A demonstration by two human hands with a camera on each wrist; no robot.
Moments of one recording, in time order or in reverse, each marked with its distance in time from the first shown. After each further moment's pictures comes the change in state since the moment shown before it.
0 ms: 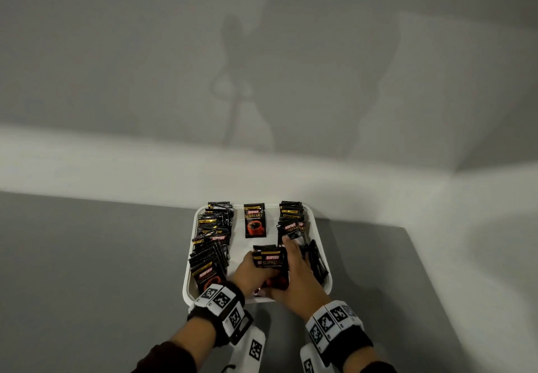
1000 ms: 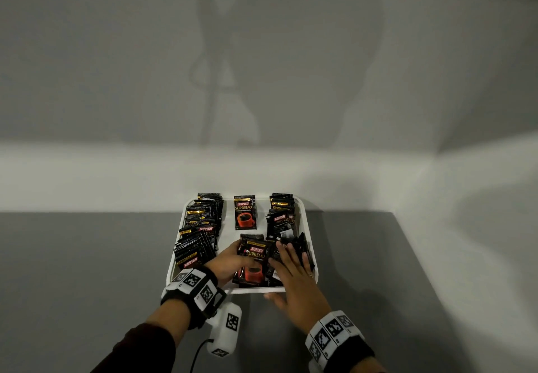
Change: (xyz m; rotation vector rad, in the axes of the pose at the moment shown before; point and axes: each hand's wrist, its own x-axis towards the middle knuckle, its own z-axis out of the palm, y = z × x) left_hand 0.016 0.016 -0.019 -0.081 -0.179 -0.086; right_hand -0.020 0.024 -0.004 -0.557 -0.078 -0.120
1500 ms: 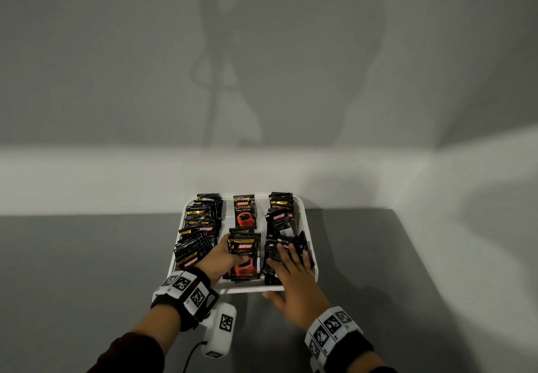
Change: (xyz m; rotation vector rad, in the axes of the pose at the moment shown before) left_hand -0.002 -0.003 -0.012 0.012 0.146 0.023; right_hand 0.001 0.002 0.005 0.008 0.009 0.021
